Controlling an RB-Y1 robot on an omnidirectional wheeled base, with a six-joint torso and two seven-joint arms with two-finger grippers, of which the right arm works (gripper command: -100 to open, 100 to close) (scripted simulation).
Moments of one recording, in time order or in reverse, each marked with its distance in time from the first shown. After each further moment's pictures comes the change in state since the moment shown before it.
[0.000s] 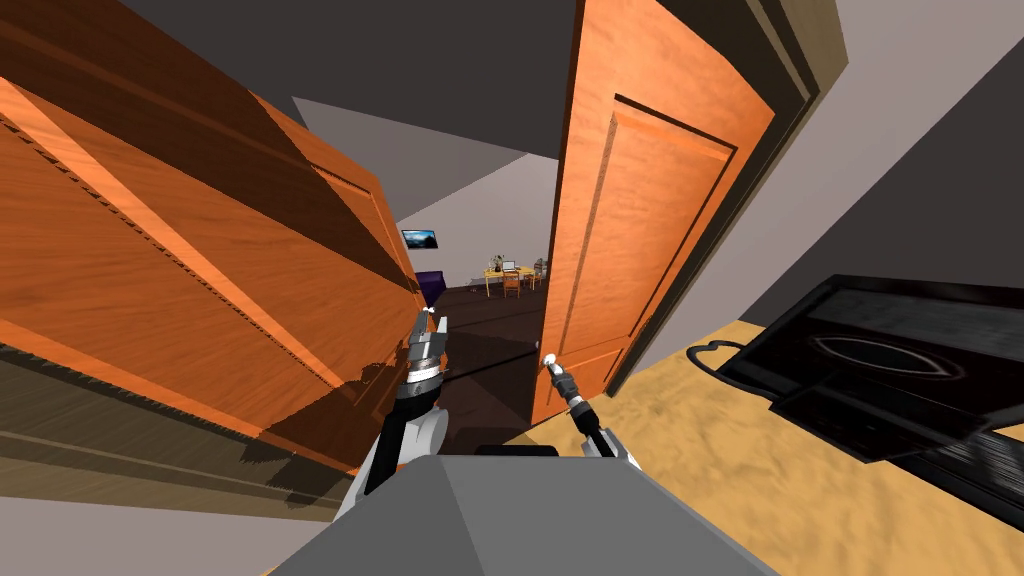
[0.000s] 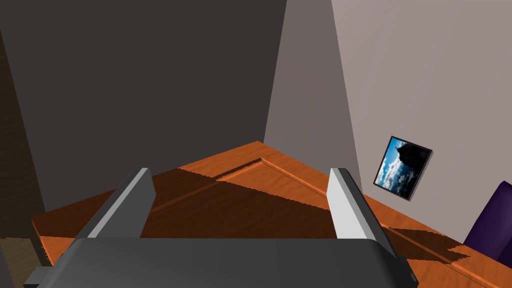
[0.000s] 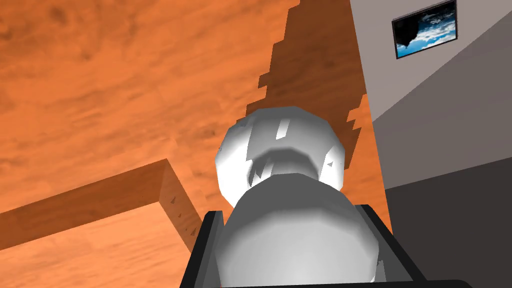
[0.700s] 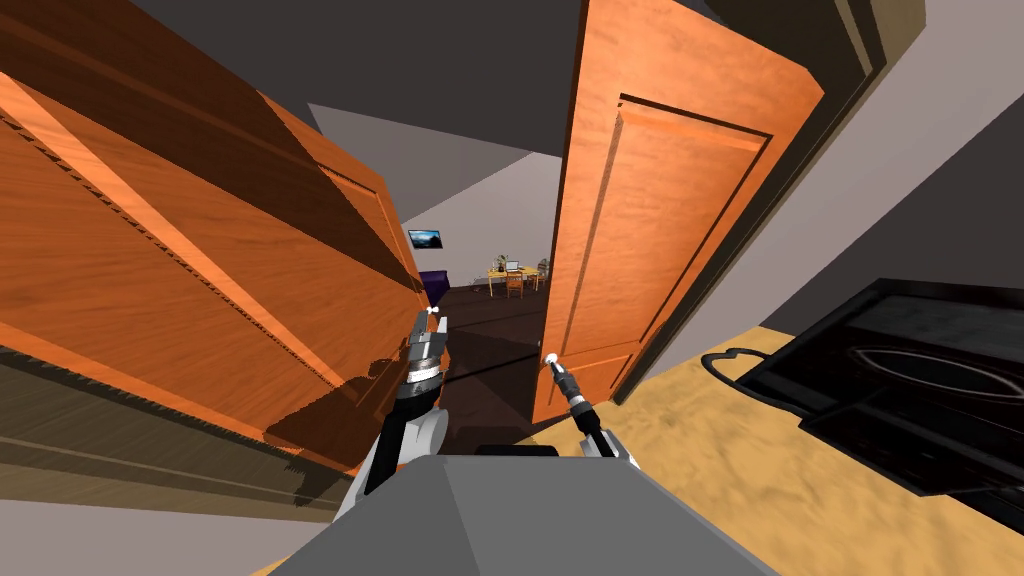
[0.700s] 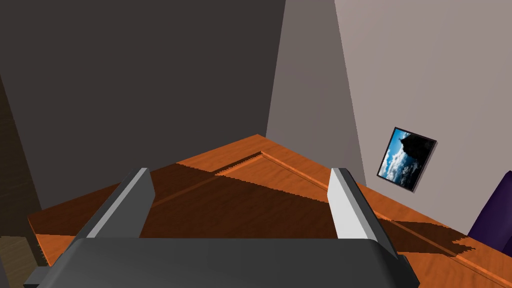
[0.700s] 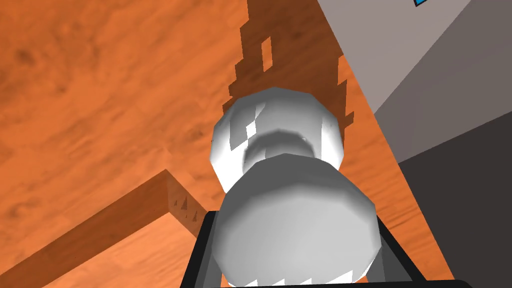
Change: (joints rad) arm 0.006 0.004 0.006 -0.012 -0.098 0.004 -0.178
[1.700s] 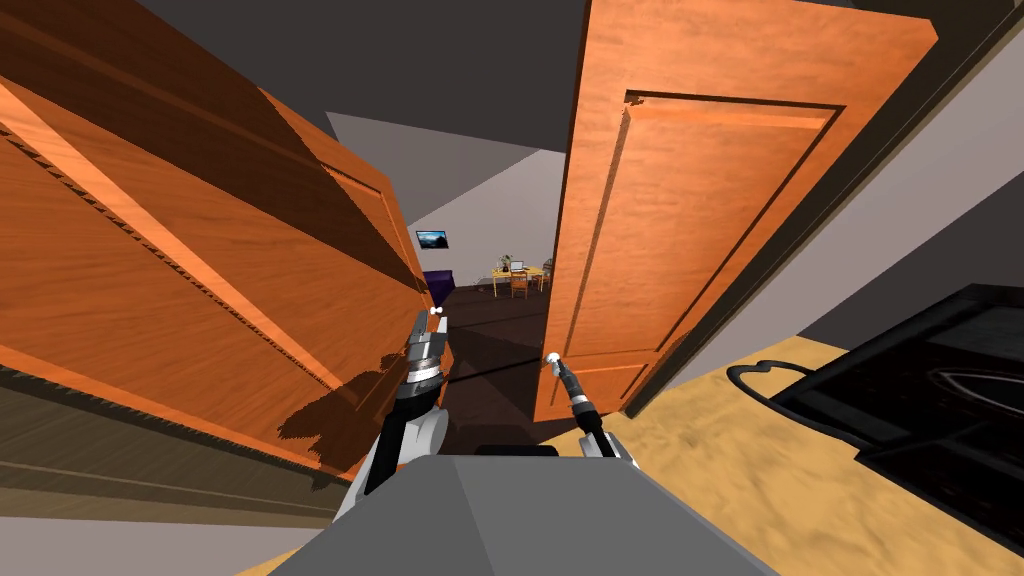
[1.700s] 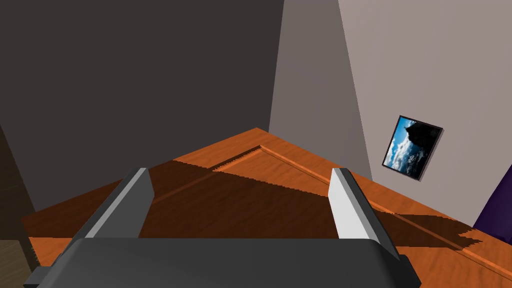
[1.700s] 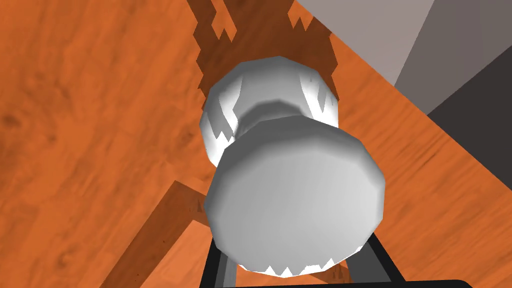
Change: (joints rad) arm 0.002 0.003 0.004 -0.003 -0.151 -0.002 -0.246
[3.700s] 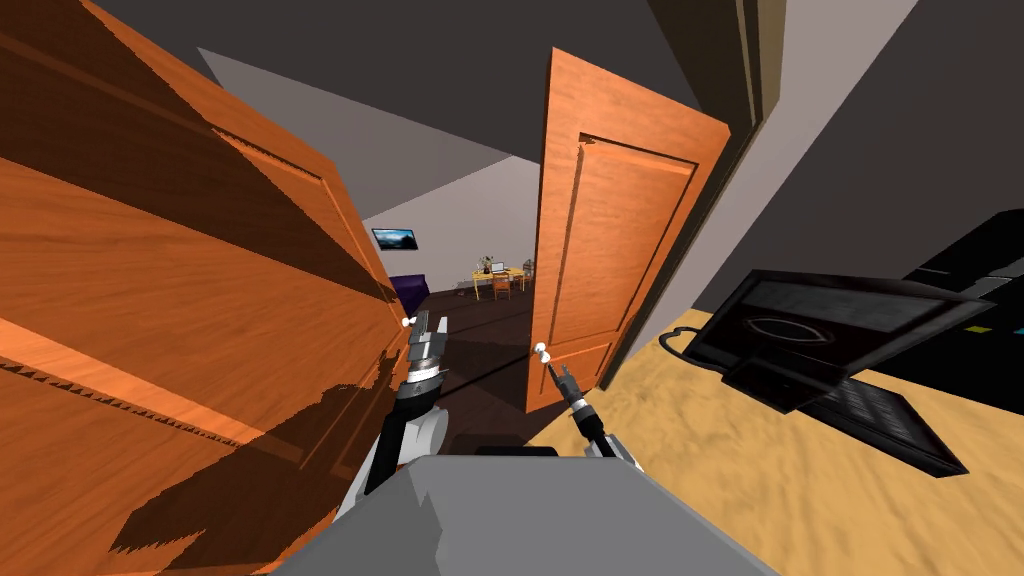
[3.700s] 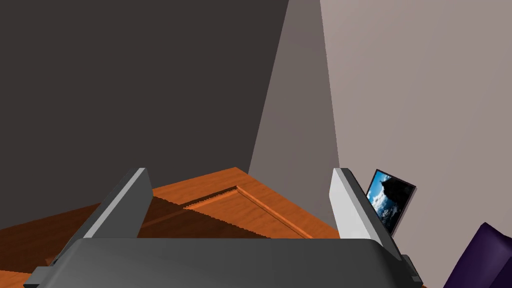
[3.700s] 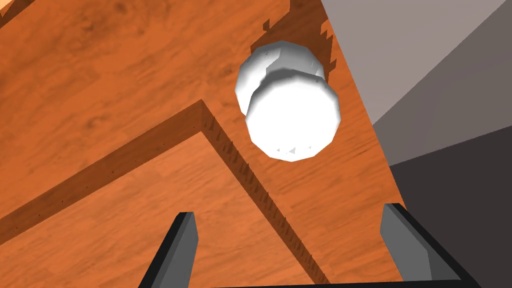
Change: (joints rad) arm 0.040 -0.029 0.038 -0.042 0.157 -0.017 0.274
